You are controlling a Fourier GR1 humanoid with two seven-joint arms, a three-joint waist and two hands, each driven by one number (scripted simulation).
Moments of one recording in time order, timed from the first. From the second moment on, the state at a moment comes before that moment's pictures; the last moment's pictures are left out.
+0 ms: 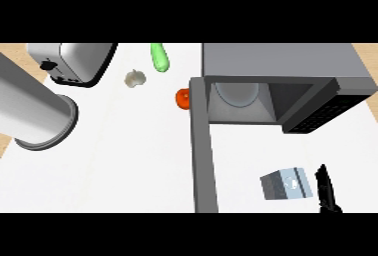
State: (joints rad) left arm 0.62 0.11 0.54 -2.32 0.72 -0.52 0.09; right arm 0.29 -0.05 -0.10 -1.27 0.12 -0.21 -0.66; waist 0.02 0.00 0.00
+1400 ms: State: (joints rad) left arm 0.66 0.11 0.59 -2.32 0.88 -0.60 0.13; right arm -0.19 -0.09 -0.20 -0.58 0.07 -0.05 -1.00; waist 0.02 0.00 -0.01
